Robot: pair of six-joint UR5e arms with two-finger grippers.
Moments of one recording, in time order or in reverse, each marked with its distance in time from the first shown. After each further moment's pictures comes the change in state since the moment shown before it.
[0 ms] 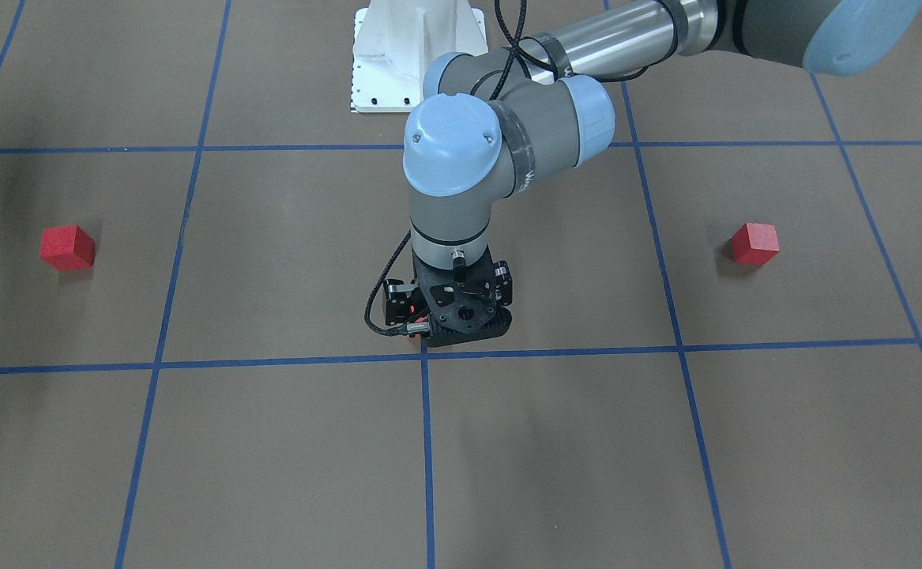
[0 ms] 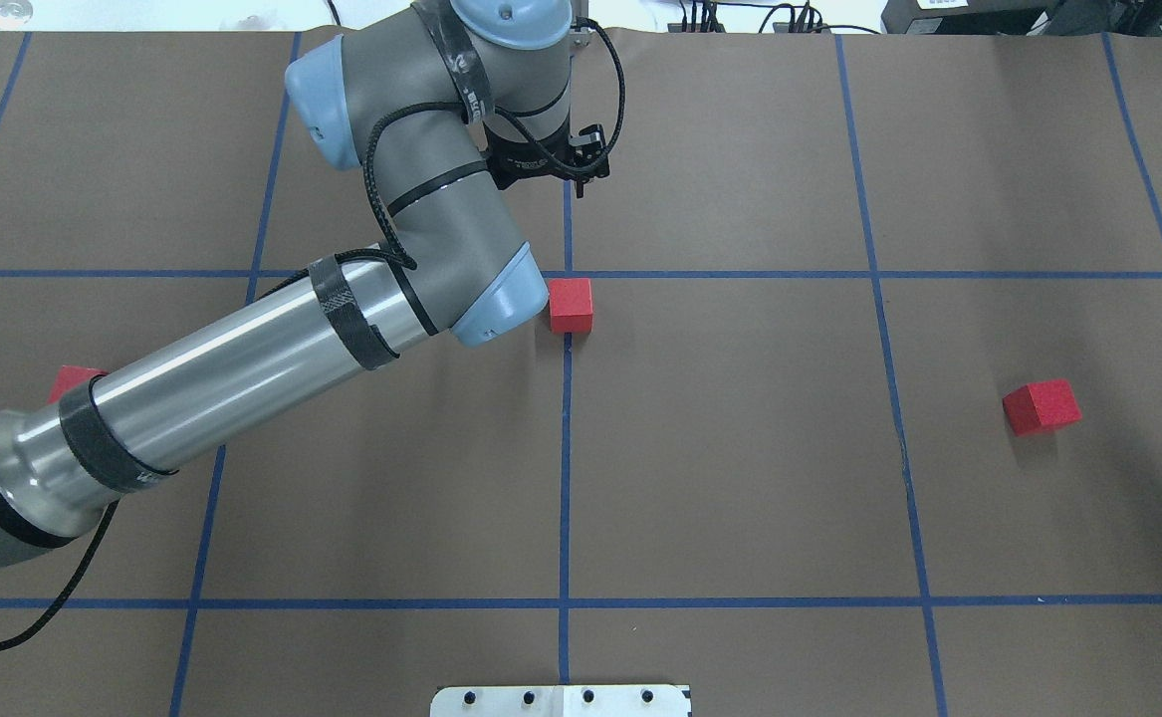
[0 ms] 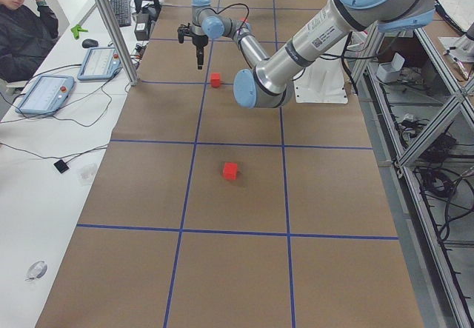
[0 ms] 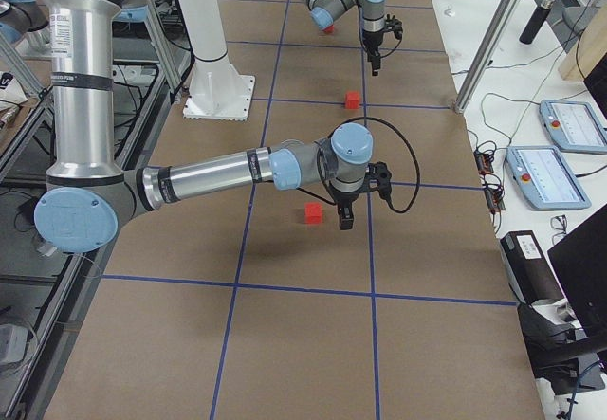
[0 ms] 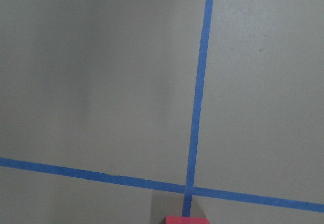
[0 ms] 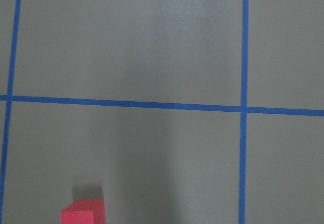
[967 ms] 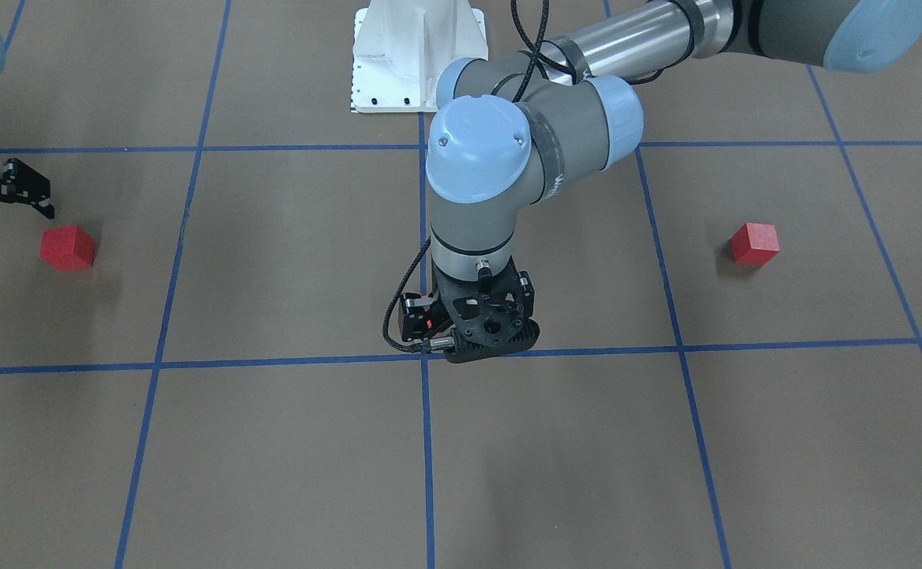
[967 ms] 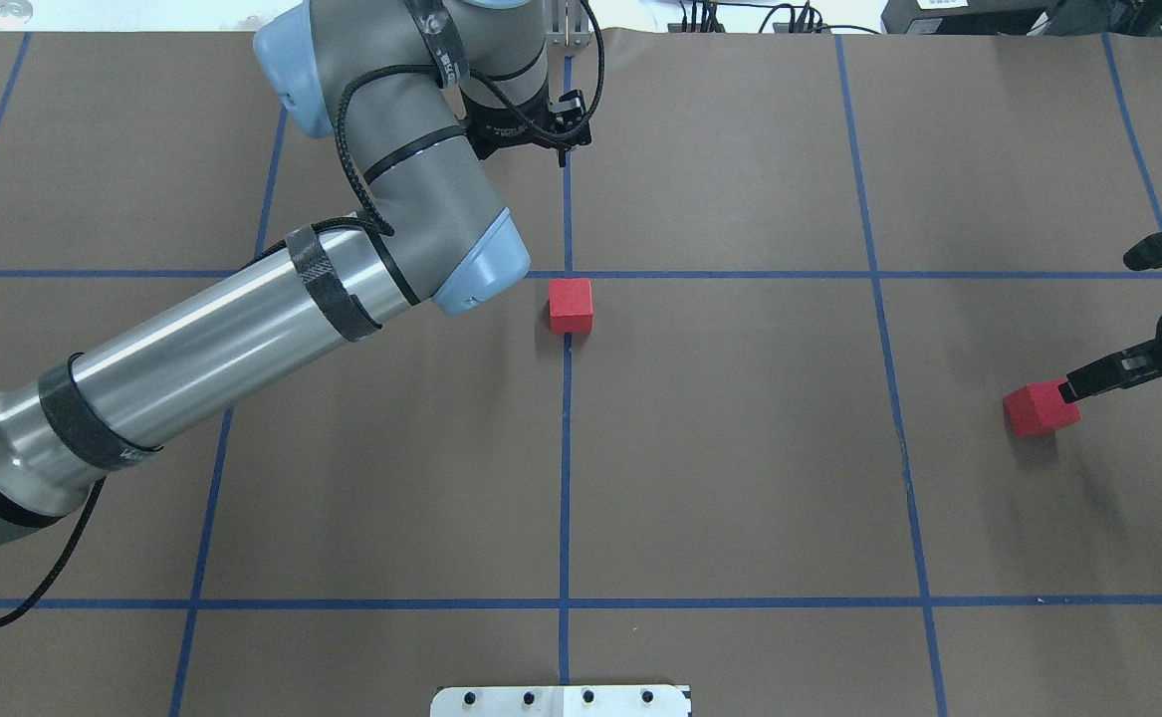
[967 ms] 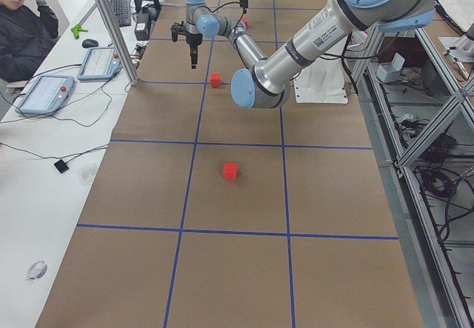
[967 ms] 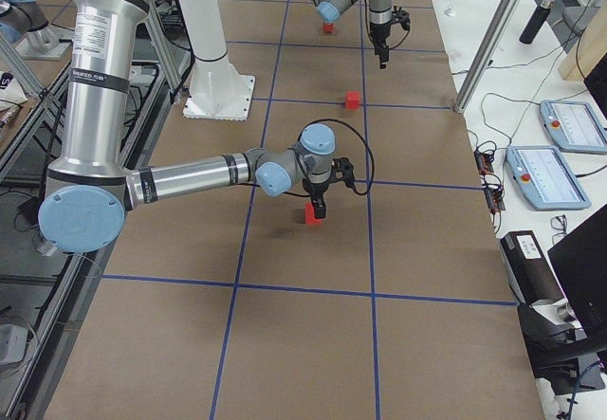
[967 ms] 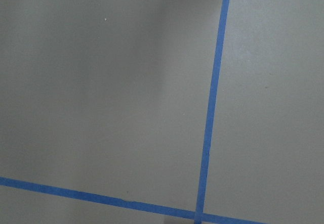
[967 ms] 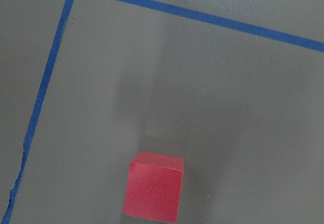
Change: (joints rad) left arm -0.034 0.003 -0.001 -0.002 -0.001 0.003; right arm -0.358 -0.096 0.004 0.315 -0.180 0.320
